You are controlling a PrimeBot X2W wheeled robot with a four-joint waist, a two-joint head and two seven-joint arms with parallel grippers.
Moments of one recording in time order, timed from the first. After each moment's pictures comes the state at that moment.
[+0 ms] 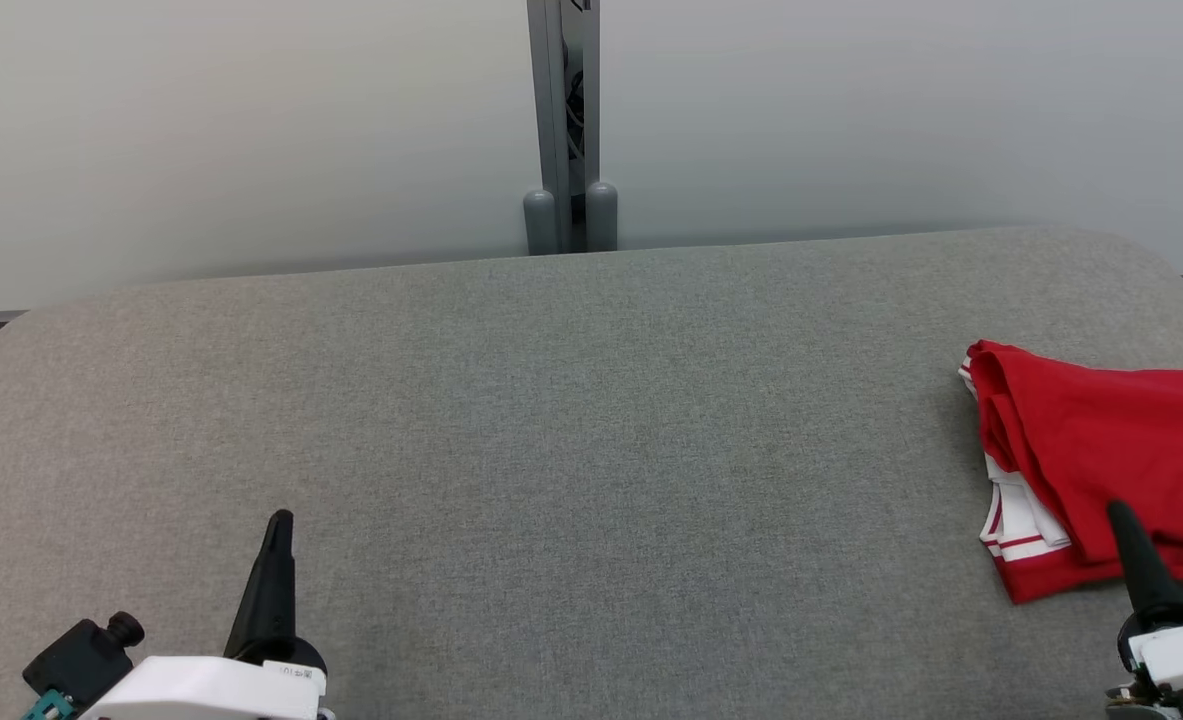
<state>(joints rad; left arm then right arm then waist) 0.03 0.21 -0.22 0.11 -1.15 0.00 -0.21 0.00 -0.05 -0.25 0.15 0.97 0.13 0.20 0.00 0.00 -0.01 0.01</state>
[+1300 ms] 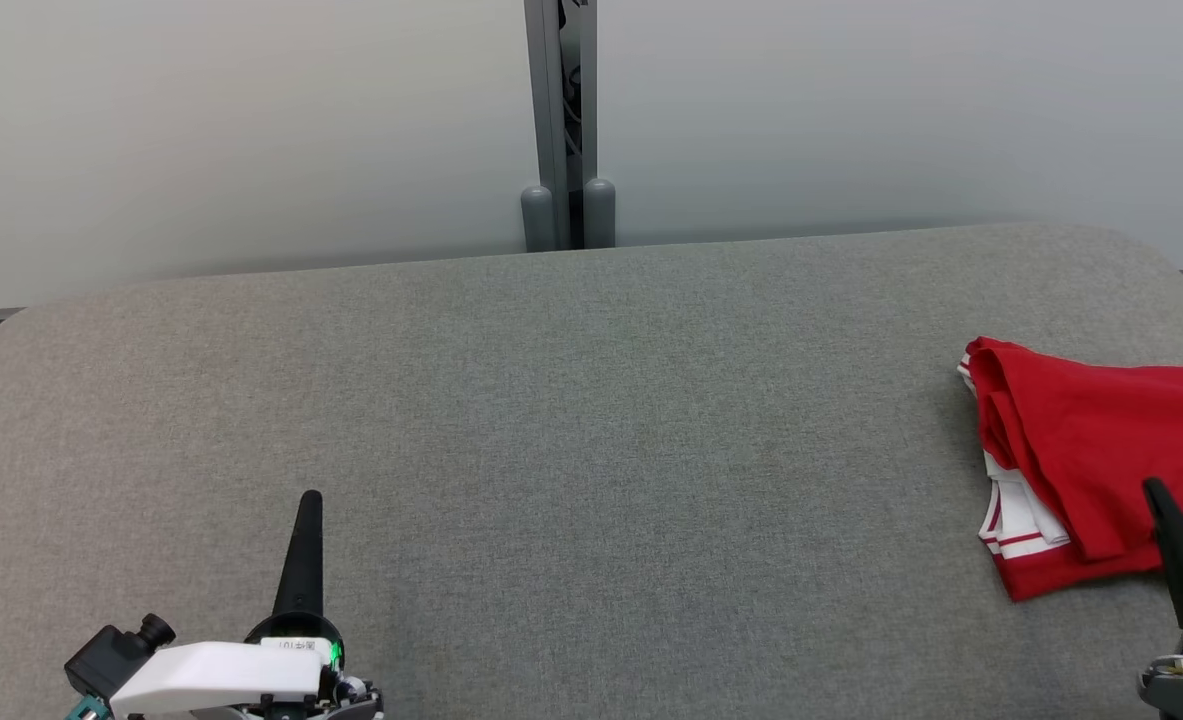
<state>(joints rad) -0.01 0.11 -0.21 0.14 -1.44 -0.08 -0.20 -0.07 -0.06 -0.35 0.22 1.34 0.13 0.33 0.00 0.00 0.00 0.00</state>
